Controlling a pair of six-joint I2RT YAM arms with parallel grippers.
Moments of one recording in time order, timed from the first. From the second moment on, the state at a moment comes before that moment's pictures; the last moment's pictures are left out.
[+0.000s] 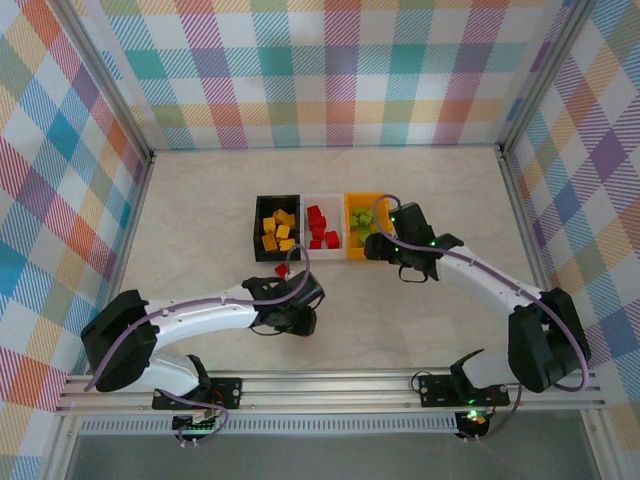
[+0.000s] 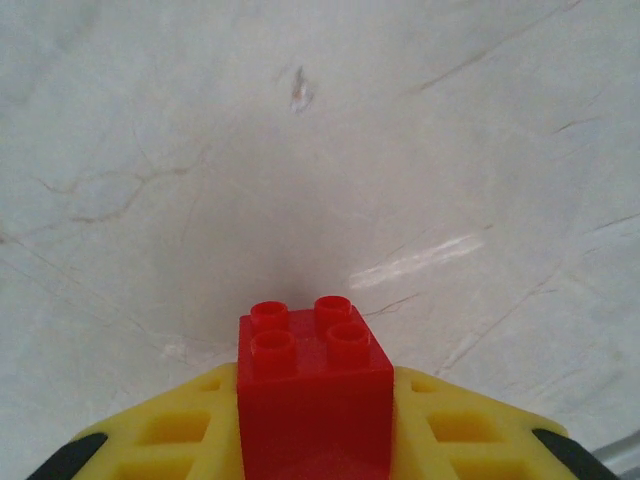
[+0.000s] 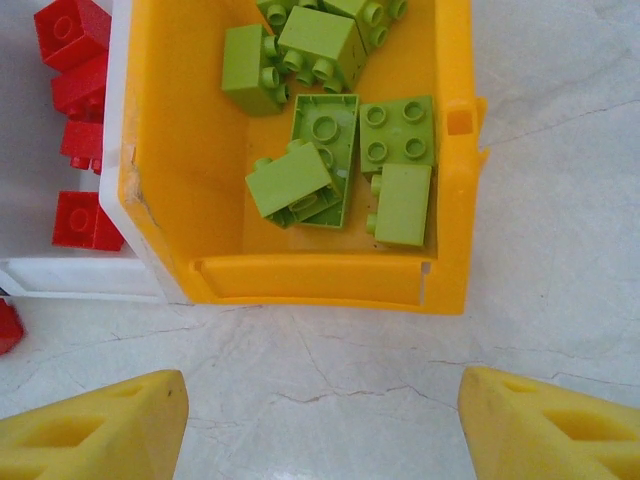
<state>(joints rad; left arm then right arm) -1.01 1.40 0.82 -0.65 -0.04 -0.75 0.50 1.37 0.88 -0.41 0.00 0.52</state>
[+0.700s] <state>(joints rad) -0.66 1.96 1.61 -0.64 -0.12 -0.57 0.50 1.26 0.83 -0.41 0.02 0.52</state>
